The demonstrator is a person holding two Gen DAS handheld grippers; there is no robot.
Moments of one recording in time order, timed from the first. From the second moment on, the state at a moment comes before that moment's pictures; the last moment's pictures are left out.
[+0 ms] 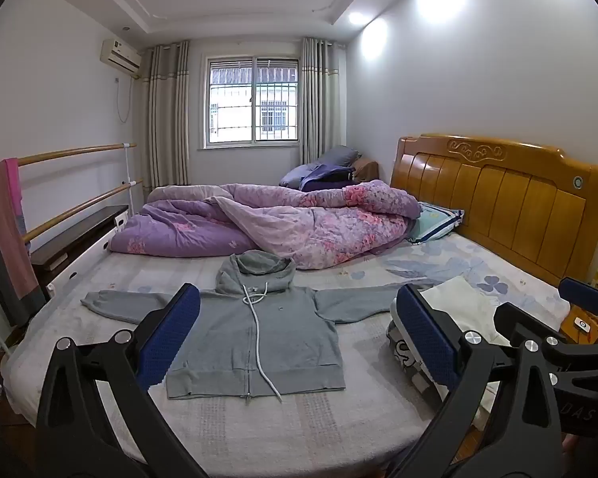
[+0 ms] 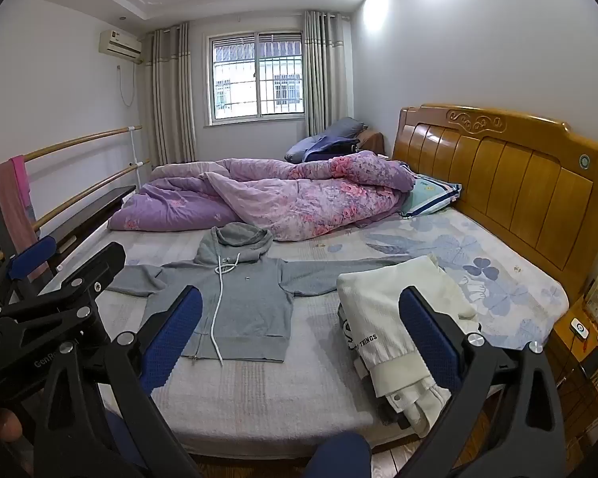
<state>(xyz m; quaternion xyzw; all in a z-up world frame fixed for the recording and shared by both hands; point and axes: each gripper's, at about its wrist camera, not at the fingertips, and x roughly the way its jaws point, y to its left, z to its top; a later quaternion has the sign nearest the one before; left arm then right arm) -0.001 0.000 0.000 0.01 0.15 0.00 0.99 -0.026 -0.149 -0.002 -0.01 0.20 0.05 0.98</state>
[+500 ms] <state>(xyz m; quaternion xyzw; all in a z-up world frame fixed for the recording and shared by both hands) 0.000 0.000 0.000 0.00 0.15 0.00 0.99 -0.026 -0.149 -0.002 -0.01 0.20 0.05 0.98</state>
